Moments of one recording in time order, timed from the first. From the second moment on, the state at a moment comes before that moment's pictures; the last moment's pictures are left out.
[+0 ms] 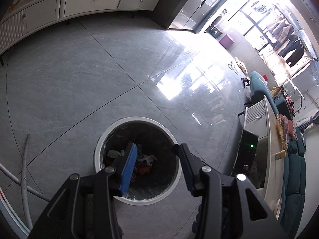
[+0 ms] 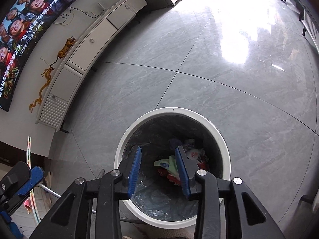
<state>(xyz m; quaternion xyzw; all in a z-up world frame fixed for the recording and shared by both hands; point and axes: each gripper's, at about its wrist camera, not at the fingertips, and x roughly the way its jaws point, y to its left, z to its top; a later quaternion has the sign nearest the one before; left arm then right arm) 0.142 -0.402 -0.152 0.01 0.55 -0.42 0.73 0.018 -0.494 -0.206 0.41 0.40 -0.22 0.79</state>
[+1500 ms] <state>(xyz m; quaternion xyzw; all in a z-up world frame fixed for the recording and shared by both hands) 0.117 -0.149 0.042 -0.12 0.36 -0.35 0.86 0.028 -0.348 -0.008 0.26 0.29 -0.12 0.91</state>
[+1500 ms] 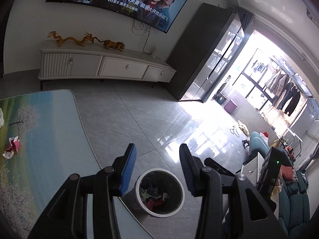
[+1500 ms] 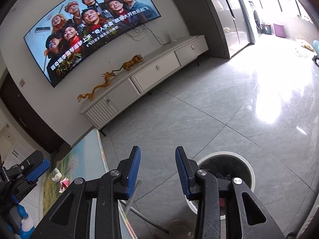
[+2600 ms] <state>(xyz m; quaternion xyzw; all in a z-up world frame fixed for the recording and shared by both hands) 0.097 0.123 0.178 -0.15 0.19 -0.08 0.97 0.071 -0.132 0.154 0.11 0.18 0.15 0.96</state>
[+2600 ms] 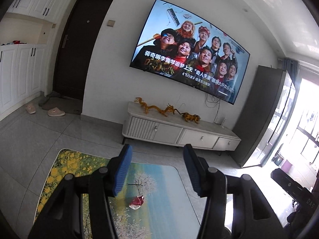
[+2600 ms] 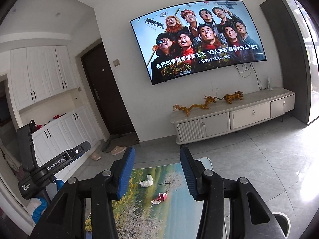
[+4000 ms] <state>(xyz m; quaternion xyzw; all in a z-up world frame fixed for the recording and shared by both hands) 0.219 0.174 0.067 -0.20 0.29 0.02 0.93 0.196 -0.042 0.051 0.09 0.33 0.14 0.93</state>
